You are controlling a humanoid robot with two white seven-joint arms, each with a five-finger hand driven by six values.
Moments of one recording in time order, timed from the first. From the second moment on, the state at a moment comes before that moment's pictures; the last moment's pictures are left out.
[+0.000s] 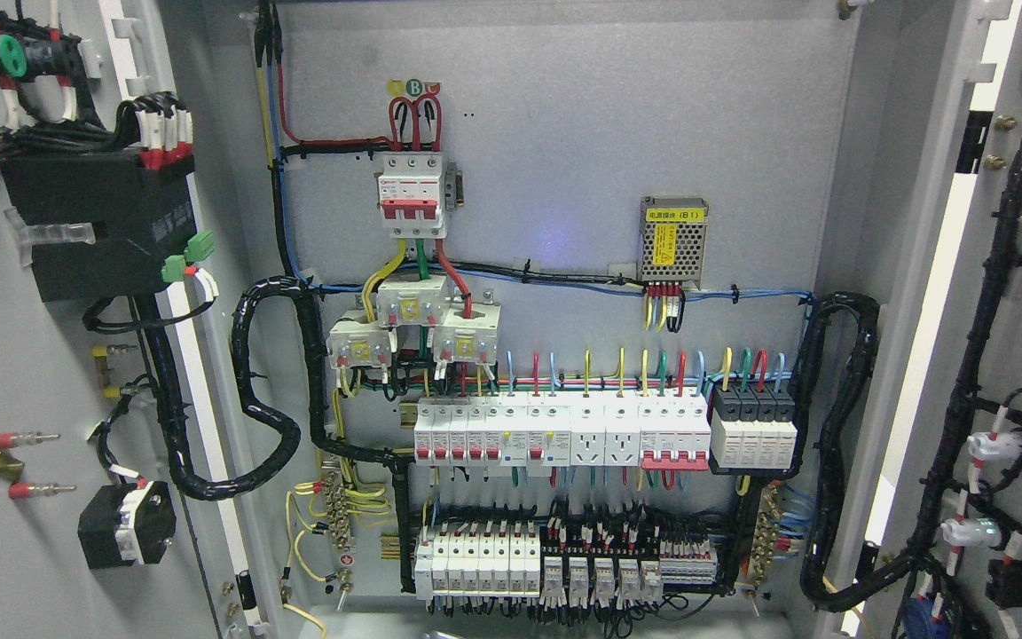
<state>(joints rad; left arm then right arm) 0.72 0.11 -0.06 -1.34 0.06 -0.63 -0.26 -0.13 -0.07 0.45 -1.56 -0.46 -0.28 0.48</state>
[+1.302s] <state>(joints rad) 0.46 0.09 -0.03 -1.82 0.07 -0.77 -0.20 0.27 -0.19 0.07 -1.91 -0.46 -0.72 0.48</state>
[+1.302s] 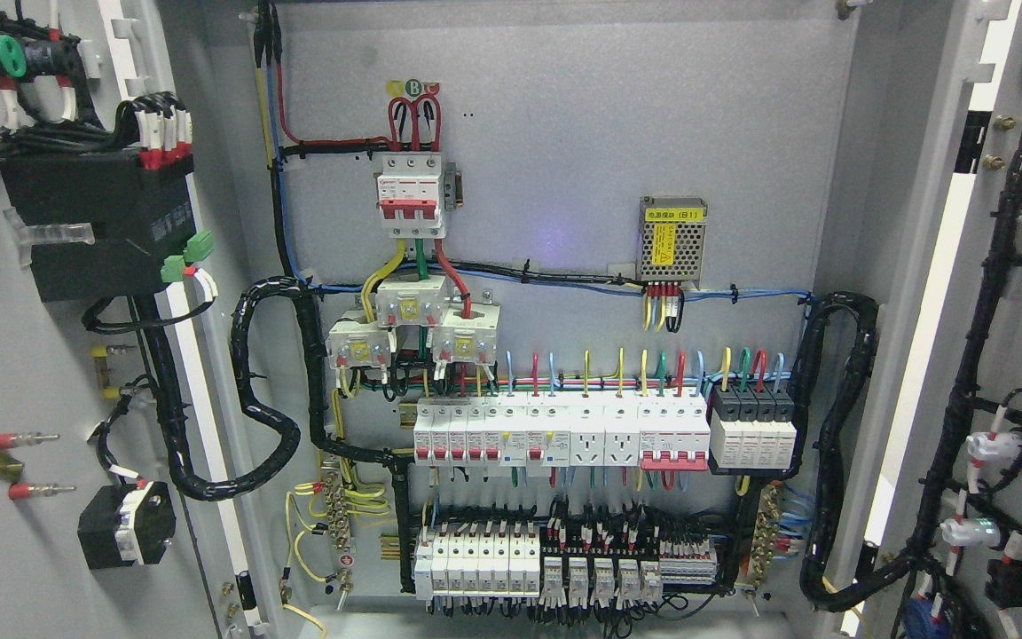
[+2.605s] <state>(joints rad) 0.40 0.06 0.08 -2.01 0.22 -0.77 -0.19 0.31 -0.32 -0.14 -2.01 -0.51 -0.73 0.48</state>
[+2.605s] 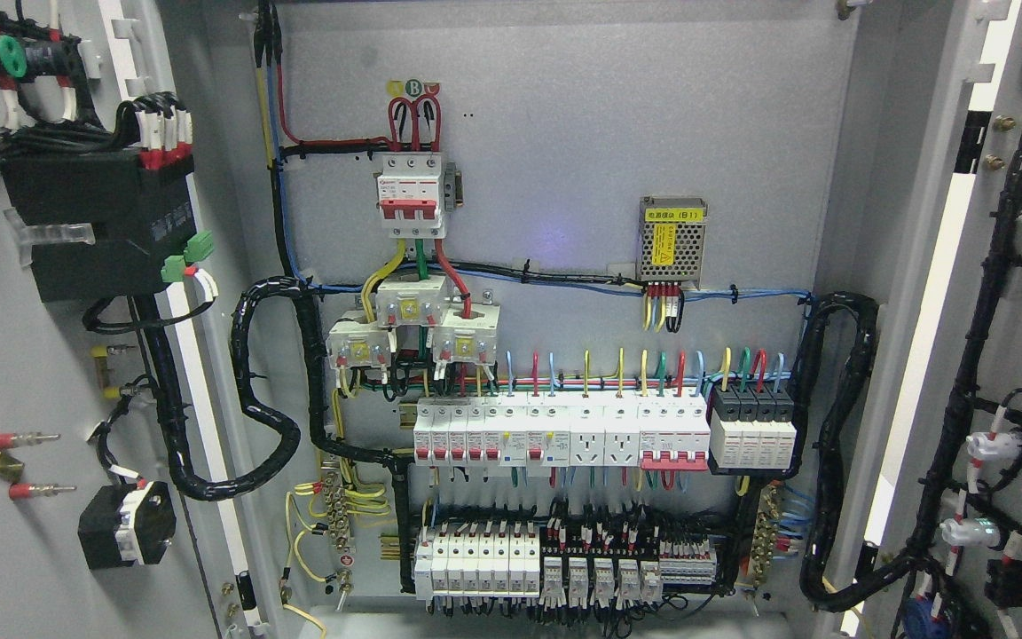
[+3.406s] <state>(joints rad) 0.41 0.17 0.26 -1.97 0.43 -0.77 -0.20 0.34 -0.34 -0.22 -1.99 -0.63 -0.71 0.48</state>
